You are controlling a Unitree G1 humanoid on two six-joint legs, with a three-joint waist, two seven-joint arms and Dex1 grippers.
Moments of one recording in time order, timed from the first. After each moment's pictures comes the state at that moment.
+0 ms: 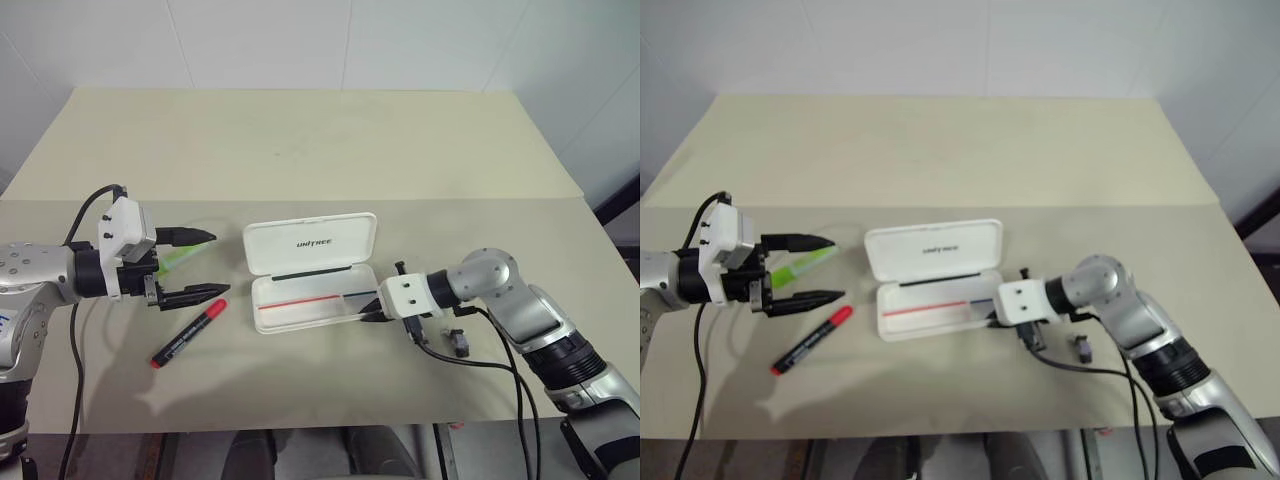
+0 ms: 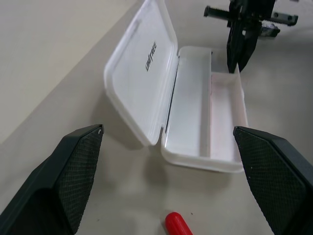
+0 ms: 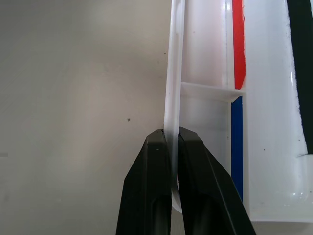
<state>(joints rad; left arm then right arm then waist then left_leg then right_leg) -0.26 0.96 0.27 -0.22 -0.54 0.47 -1.12 -0.57 -0.70 0.38 -0.04 -0.02 0.06 1.30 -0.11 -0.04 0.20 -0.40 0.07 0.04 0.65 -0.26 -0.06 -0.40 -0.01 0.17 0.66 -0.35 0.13</state>
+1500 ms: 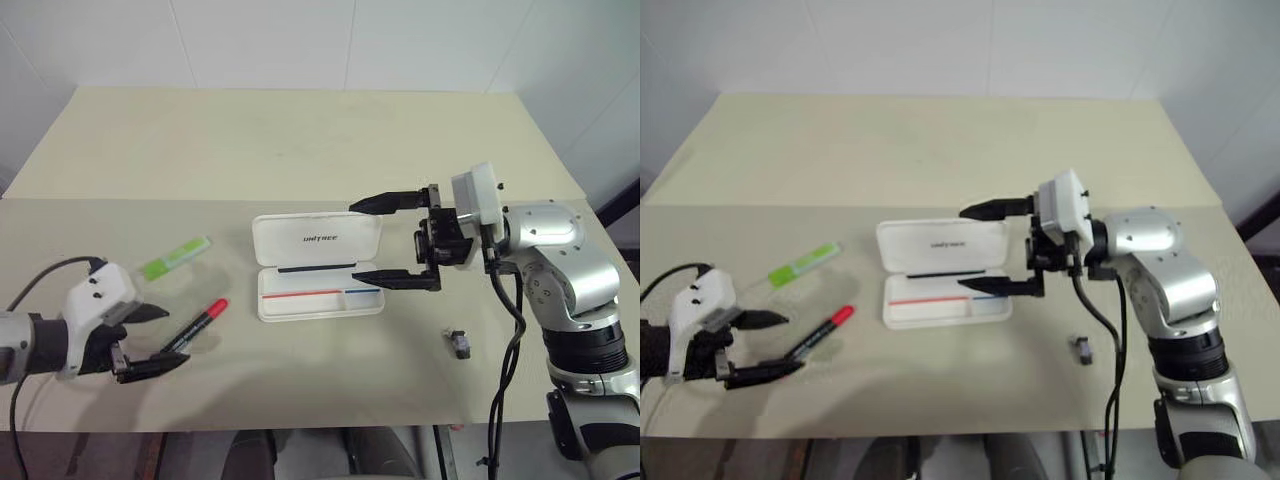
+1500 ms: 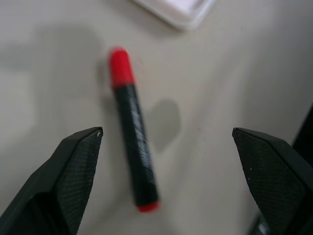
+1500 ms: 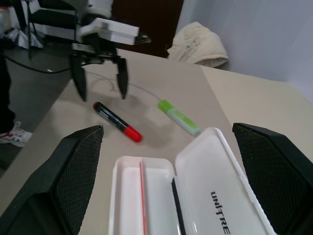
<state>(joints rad) 0.25 1.15 0.56 -0.64 -0.56 1.02 -0.98 -0.65 -0.61 0.04 -0.22 0.55 0.32 1.24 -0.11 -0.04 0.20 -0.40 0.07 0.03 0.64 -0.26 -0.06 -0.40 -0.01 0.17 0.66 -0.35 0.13</state>
